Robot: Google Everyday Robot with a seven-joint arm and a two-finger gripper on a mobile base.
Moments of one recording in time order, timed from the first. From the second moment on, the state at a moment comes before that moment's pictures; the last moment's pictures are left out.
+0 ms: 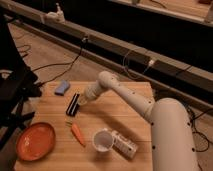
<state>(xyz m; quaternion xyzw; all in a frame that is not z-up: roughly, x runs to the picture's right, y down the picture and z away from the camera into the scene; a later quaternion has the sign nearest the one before) -0.140 0.085 0.915 -0.24 -0.43 -0.09 0.87</state>
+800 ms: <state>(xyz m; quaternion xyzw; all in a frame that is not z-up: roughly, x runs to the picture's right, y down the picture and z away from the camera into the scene) -0.202 0.104 0.898 -0.26 -0.47 -0.12 0.83</state>
